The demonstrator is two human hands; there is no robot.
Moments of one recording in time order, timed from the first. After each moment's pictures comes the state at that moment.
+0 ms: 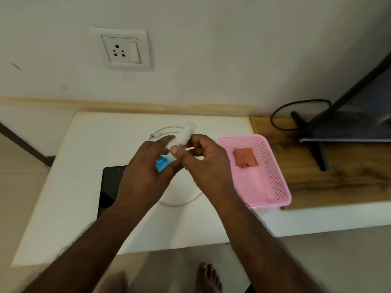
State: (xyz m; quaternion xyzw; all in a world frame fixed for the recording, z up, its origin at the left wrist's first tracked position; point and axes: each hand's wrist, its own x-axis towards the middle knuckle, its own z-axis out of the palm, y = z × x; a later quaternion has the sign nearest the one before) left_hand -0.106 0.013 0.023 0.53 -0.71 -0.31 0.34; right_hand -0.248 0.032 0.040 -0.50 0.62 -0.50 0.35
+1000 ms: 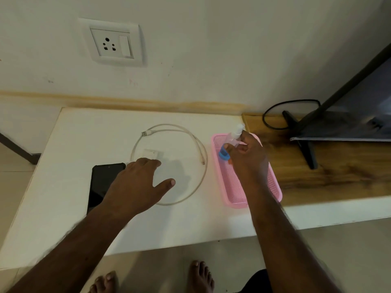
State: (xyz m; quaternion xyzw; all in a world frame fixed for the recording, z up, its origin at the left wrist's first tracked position) left_hand -0.091 0.006 -0.013 0.56 -0.79 -0.25 0.07; right_hand -0.349 0.028 0.018 -0.39 0.82 -0.39 0.16
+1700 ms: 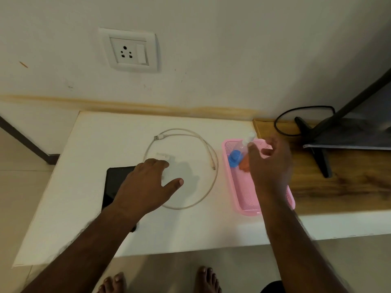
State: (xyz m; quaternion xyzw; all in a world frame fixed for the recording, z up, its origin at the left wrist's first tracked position) left_hand -0.086 -0.001 -0.007 0.57 -0.77 -0.27 0.08; right_hand -0.351 0.033 0.024 -0.35 0.82 -0.44 0.06
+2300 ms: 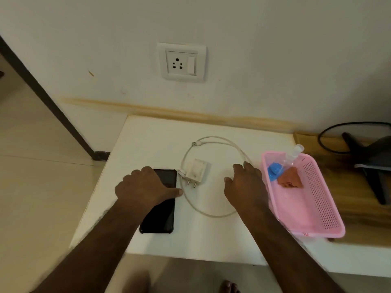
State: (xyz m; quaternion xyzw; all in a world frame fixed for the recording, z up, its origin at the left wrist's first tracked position) left_hand -0.018 -0.017 -0.001 0.77 -0.59 -0.23 -0.12; right_hand -0.253 0.006 -0.030 -0.61 0.79 -0.02 0.06
